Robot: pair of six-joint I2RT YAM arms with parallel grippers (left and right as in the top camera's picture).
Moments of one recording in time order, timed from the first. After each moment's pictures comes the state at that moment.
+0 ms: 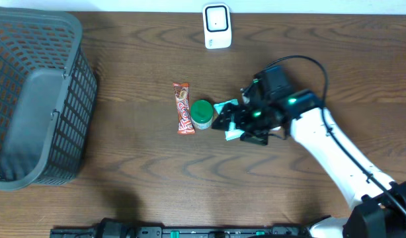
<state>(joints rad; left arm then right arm) -0.18 0.22 1.29 -0.45 -0.61 -0.13 0.46 1.56 1.20 -0.87 -0.55 0.74</state>
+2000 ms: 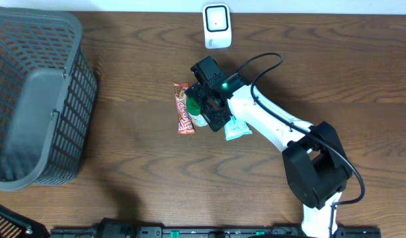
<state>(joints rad) -0.18 0.04 0.98 -0.28 -0.52 -0.04 0.65 2.03 1.54 -0.73 -0.13 1.56</state>
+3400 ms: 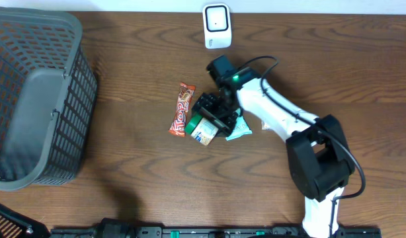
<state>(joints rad) -0.18 0.04 0.98 -0.29 -0.52 -0.04 0.54 2.06 1.54 -0.91 -0.49 1.13</state>
